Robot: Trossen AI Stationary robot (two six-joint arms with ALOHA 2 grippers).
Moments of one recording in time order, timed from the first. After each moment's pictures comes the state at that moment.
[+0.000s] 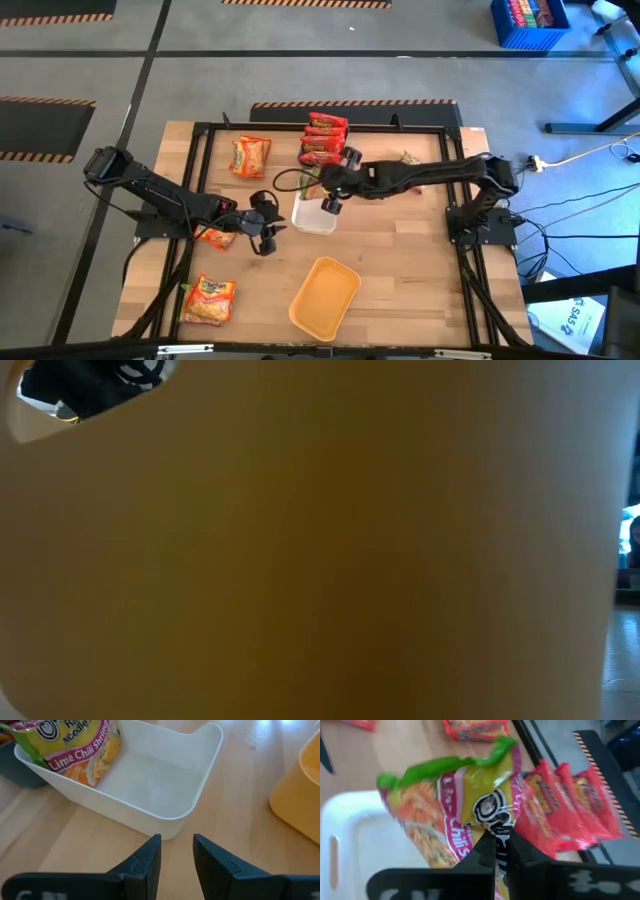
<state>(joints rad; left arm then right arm) -0.27 1.24 0.57 -0.08 -0.41 -0.42 -0.01 1.76 1.48 -0.60 0.46 0.09</state>
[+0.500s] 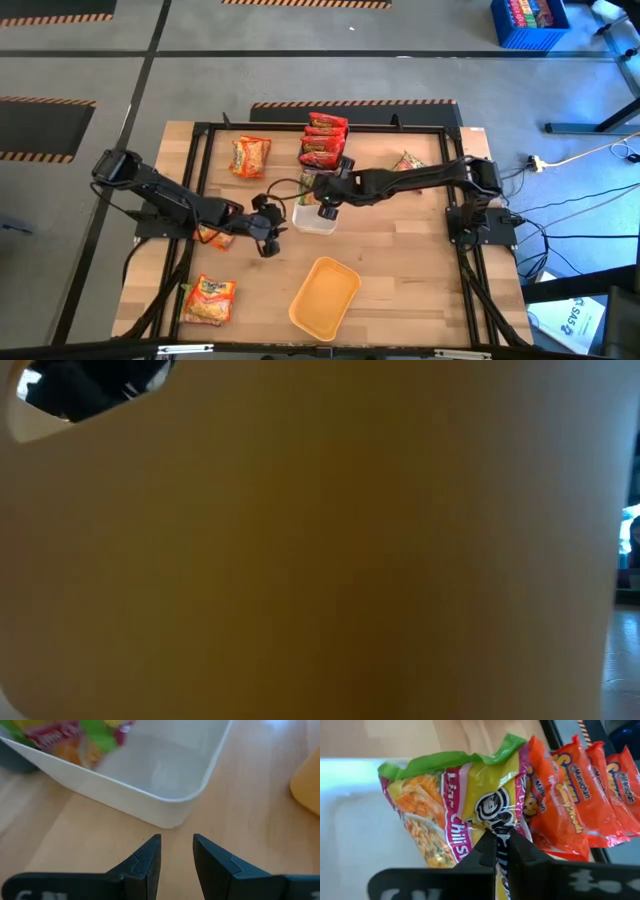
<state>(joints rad) -0.27 1.35 0.57 -0.05 -0.42 -0.44 -0.01 1.89 1.48 -0.60 0.49 0.07</state>
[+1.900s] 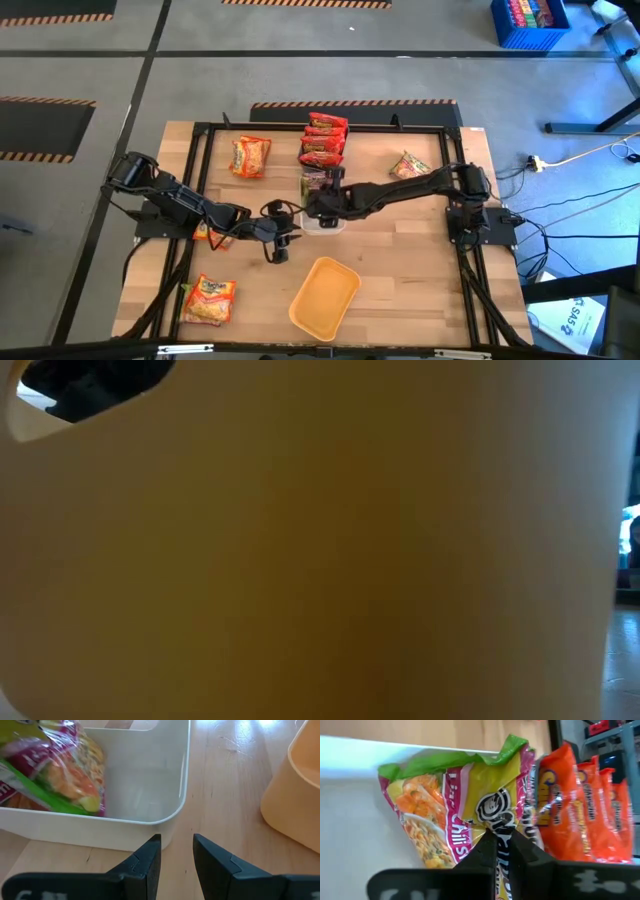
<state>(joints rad) -0.27 1.50 0.57 0.28 -0.38 -0.29 0.06 1.99 1.50 -0.59 0.62 -0.12</state>
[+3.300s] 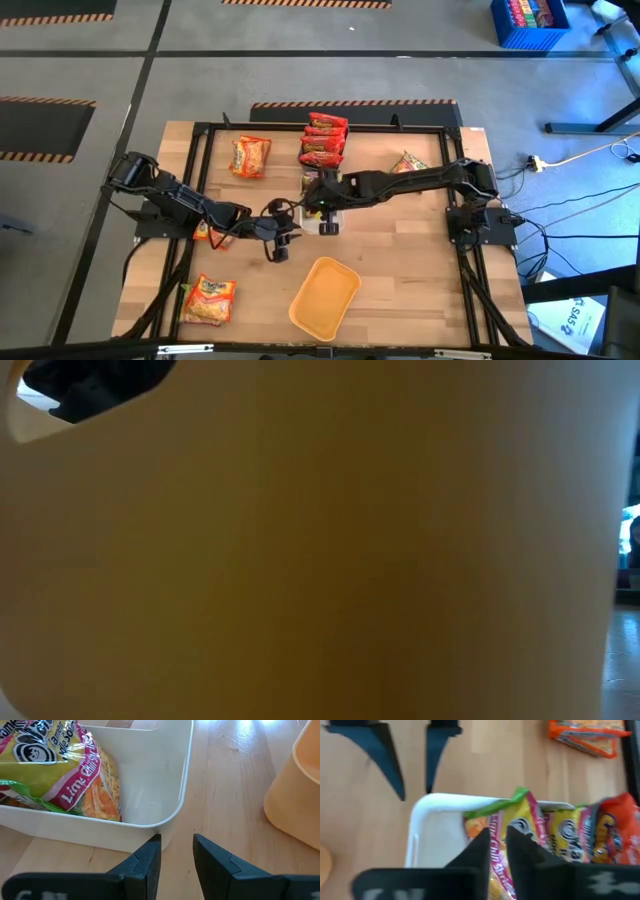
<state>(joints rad) -0.26 1.50 0.57 0.28 -0.36 -0.27 0.03 1.92 1.60 -0.65 0.18 -0.13</state>
